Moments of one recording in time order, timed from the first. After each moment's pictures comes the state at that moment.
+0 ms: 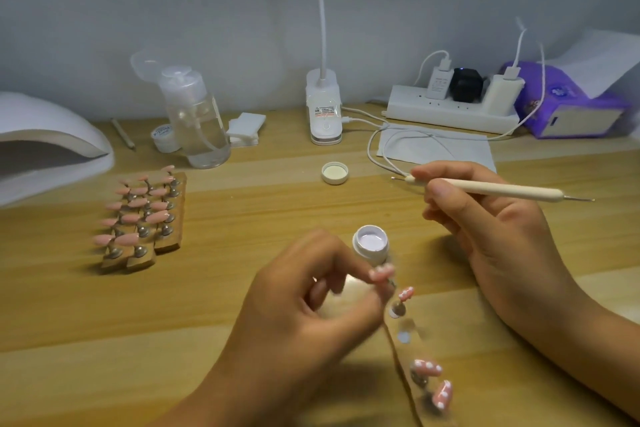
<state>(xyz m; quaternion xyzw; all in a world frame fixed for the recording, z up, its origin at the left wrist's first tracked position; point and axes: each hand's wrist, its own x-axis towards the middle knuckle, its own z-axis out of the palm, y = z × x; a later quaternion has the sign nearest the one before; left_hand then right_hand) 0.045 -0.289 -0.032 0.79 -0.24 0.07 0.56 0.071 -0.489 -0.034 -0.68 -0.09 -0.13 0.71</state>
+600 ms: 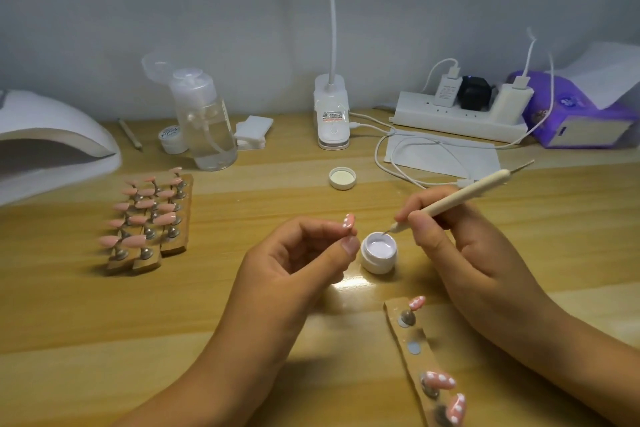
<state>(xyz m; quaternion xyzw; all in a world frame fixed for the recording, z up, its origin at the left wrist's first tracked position) 0.066 -0.284 -0.034 0.62 -0.06 -0.05 0.78 0.070 -0.474 -0.040 -0.83 -0.17 -0.16 0.51</state>
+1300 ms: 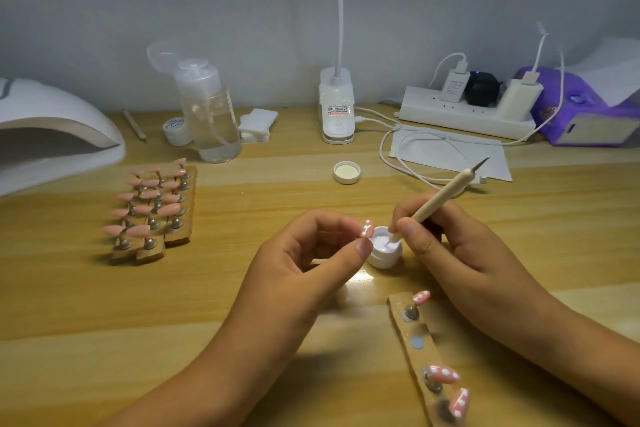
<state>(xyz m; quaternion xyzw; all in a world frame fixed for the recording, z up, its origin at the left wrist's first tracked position) 0.065 -0.284 -0.037 0.66 -0.11 -0.06 0.74 0.071 -0.472 -0.040 -0.84 -0.19 -0.09 0.51</state>
